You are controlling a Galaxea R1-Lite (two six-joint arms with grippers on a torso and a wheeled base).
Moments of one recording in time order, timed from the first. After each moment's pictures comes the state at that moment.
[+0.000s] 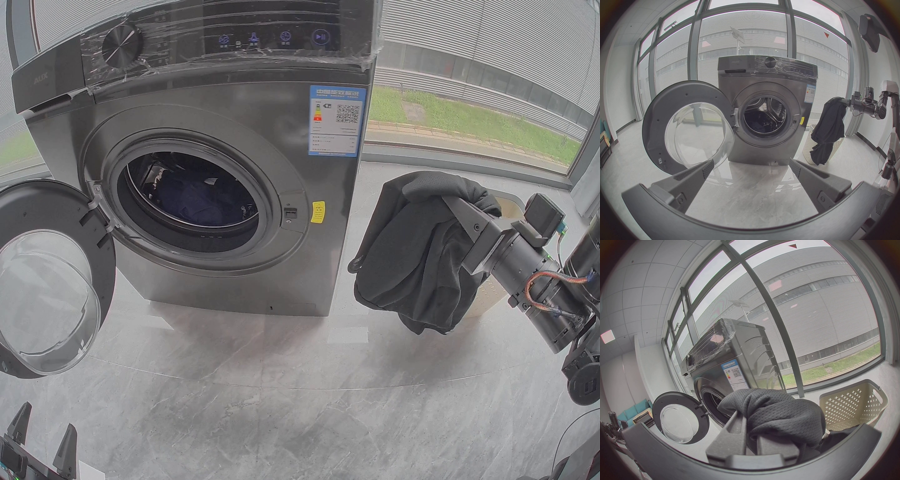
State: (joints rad) left arm -0.01 0.02 -0.02 -0.01 0.02 -0.04; right arm 0.62 1.54 -0.53 -1.33 -0.13 0.17
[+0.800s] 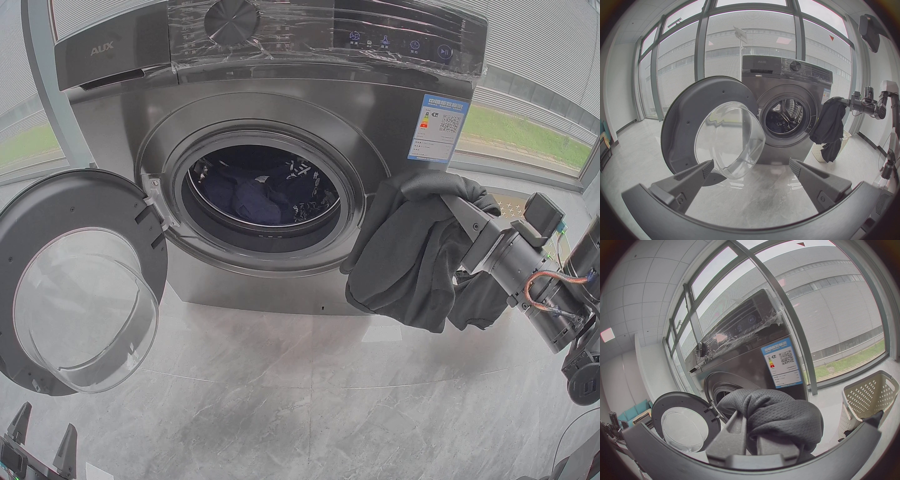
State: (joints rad) left arm -0.01 0.02 -0.02 -0.01 0.02 -0.04; right arm 0.62 1.55 -0.53 -1.33 -0.13 0.17
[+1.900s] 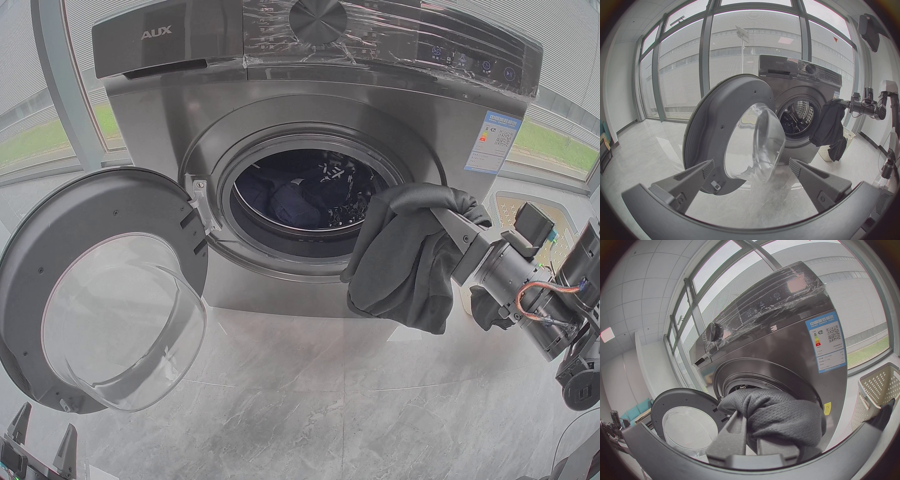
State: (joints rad) left arm -0.01 0.02 -0.02 -0.01 0.02 -0.04; right arm 0.65 1.57 -0.52 -1.33 -0.13 0.17
